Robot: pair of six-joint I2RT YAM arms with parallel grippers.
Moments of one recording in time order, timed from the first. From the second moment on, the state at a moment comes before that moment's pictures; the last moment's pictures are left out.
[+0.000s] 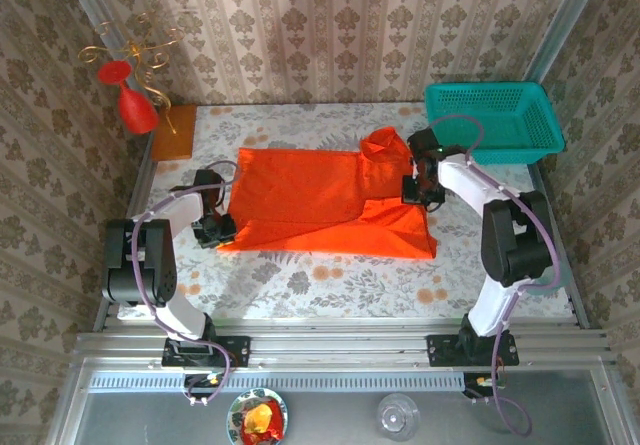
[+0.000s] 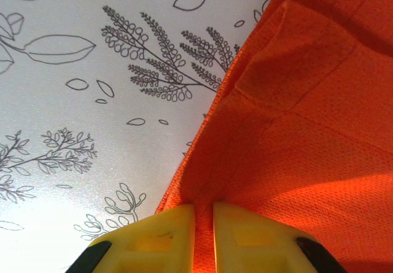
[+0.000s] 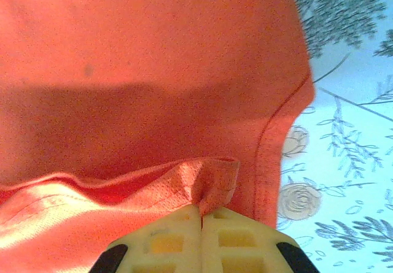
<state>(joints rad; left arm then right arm) -0.09 1.62 0.90 -0.74 0.04 -0.36 0.19 1.78 1.30 -0.83 0.02 0.31</state>
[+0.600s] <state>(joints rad) -0.10 1.54 0.91 -0.77 0.08 -0.38 0.18 1.68 1.17 -0.86 0.00 0.37</state>
